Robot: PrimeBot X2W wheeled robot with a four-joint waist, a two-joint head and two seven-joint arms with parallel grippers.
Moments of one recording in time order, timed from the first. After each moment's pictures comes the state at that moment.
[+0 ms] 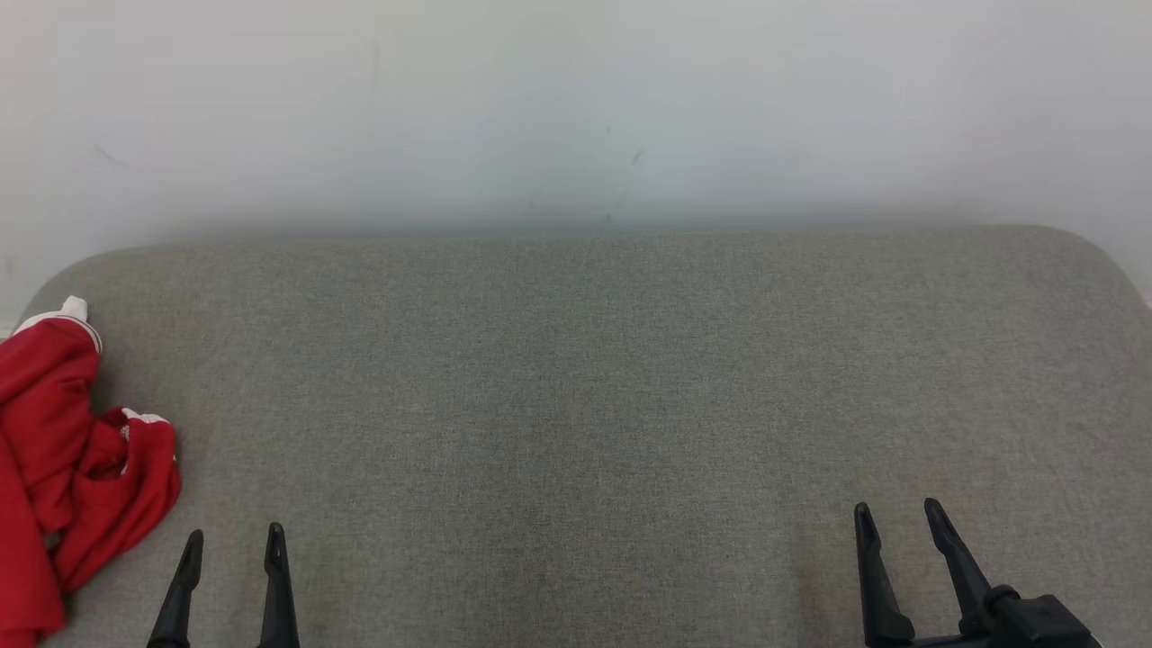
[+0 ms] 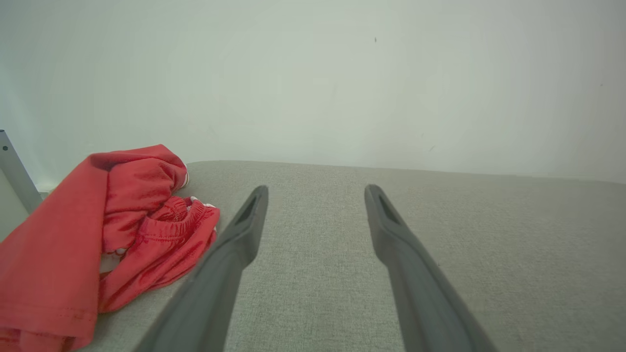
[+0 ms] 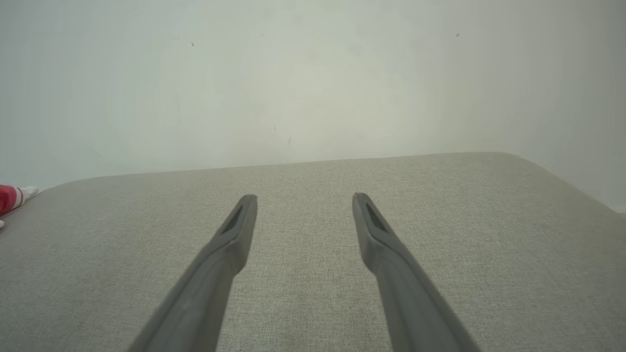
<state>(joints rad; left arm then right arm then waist) 0.08 0.06 0.10 0.06 -0.12 -0.12 -0.24 0.08 -0.05 0.00 0.11 0.12 0.13 -0.25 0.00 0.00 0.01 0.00</state>
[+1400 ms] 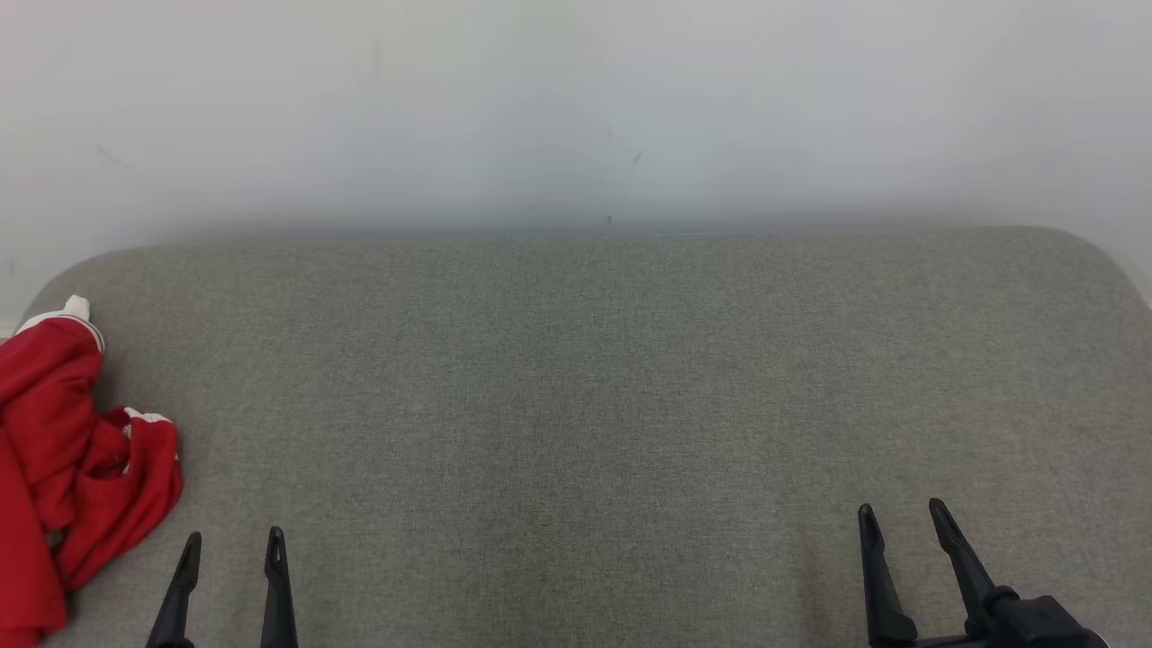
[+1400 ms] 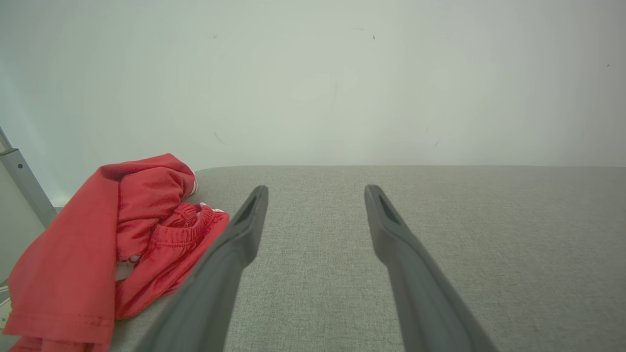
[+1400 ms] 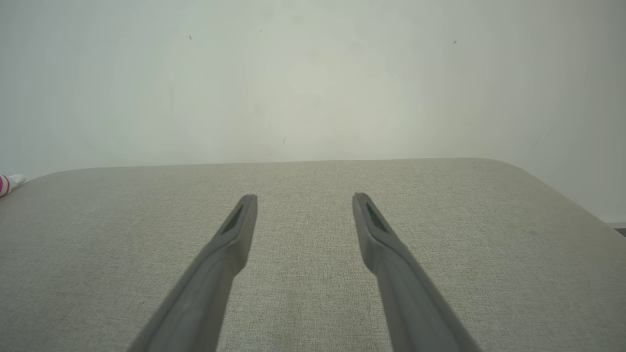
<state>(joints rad) 0.08 0.05 0.12 0.07 -0.06 -0.13 -0.26 0.08 -0.05 -0.02 0.14 0.08 0.13 -0.26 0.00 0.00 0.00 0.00</state>
